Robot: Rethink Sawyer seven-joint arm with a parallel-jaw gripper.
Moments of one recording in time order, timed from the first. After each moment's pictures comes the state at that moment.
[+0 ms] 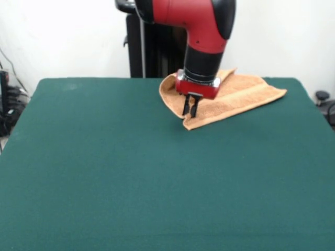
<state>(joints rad) -0.05 -0.44 -0.13 1.88 -0.18 0.13 2.00</state>
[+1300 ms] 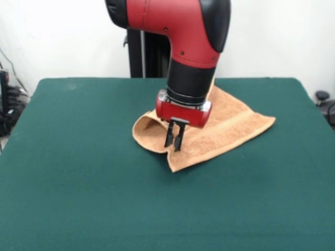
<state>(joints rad) -0.10 -0.45 -0.10 1.55 -0.20 0.31 2.00</state>
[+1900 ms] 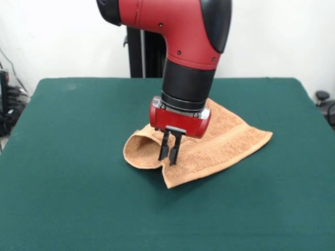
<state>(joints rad) -0.11 -0.44 -0.10 1.44 -0.20 0.32 2.00</state>
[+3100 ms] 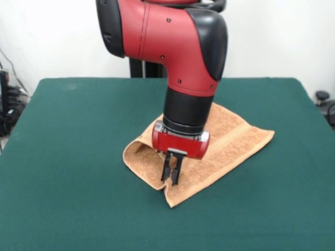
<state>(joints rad) -0.11 -0.33 -0.10 1.40 -0.20 0.21 2.00</state>
